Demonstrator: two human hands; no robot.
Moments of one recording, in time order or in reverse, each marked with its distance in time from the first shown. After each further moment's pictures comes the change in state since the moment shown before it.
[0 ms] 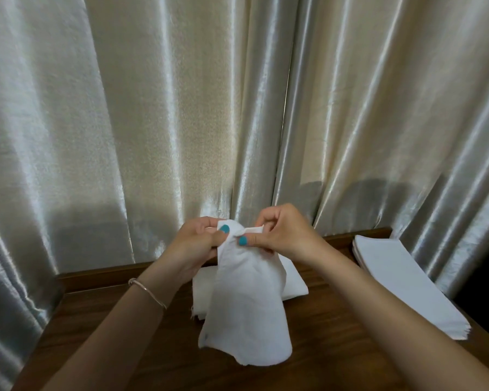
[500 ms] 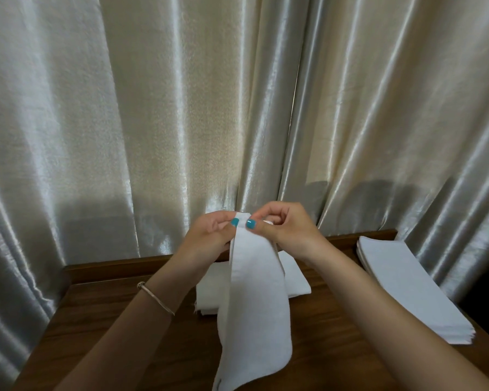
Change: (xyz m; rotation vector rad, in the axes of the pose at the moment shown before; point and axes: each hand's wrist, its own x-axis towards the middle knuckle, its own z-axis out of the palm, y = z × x) left_hand -0.024 0.005 0.012 -0.009 -0.094 0.170; right_hand -0.002 0.000 0.006 0.296 0.032 -0.017
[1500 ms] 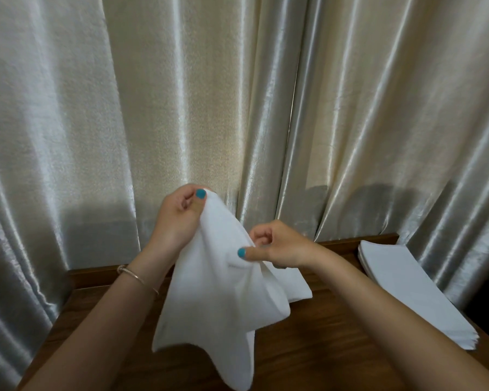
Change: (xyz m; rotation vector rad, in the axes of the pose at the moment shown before) left_hand 0.017 0.020 -0.034 0.174 0.346 0.301; right_hand 0.007 0.014 -0.002 -0.259 -0.336 0.142
